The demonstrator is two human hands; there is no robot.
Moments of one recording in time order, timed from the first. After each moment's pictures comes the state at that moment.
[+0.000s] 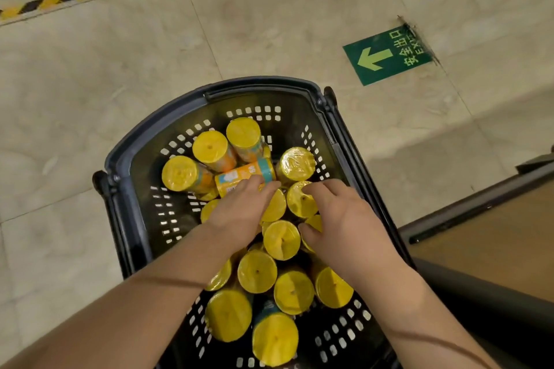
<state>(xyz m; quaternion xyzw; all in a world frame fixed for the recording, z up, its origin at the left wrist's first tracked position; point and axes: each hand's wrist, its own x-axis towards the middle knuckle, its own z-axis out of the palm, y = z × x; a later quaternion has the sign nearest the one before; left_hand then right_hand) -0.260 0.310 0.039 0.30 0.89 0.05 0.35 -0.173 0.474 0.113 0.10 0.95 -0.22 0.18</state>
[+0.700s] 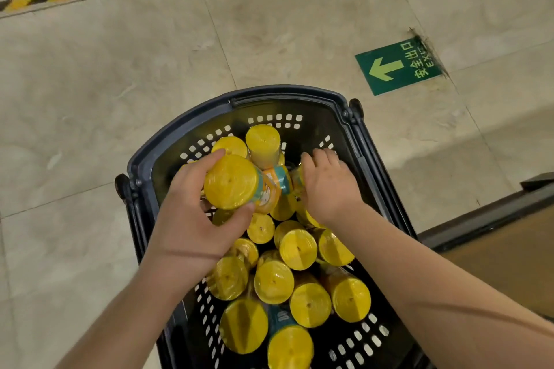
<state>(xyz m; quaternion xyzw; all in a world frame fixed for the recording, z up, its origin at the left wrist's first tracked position) -0.255 0.231 0.098 0.05 0.85 0.50 0.12 -0.260 0.457 0.050 0.02 0.97 0.00 0.24</state>
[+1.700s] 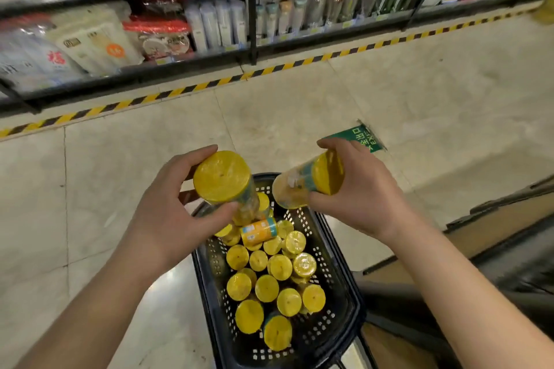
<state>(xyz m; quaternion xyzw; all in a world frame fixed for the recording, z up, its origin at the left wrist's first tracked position) -0.262 0.206 0.410 0.13 0.86 0.49 0.08 -0.219 0.483 0.434 0.10 0.94 -0.32 0.05</state>
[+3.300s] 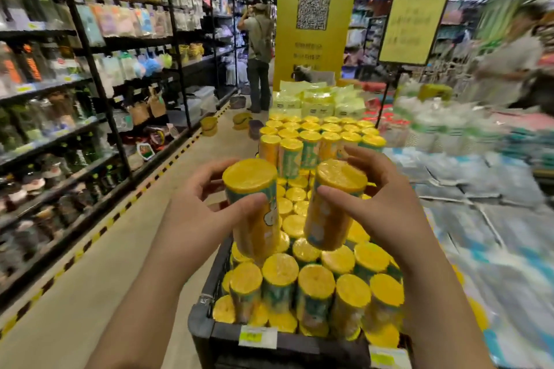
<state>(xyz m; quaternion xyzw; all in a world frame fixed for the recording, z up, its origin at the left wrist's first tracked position) -0.019 0.495 0.826 0.53 0.55 0.59 0.26 0.227 0.567 0.835 0.45 0.69 -0.29 -0.50</state>
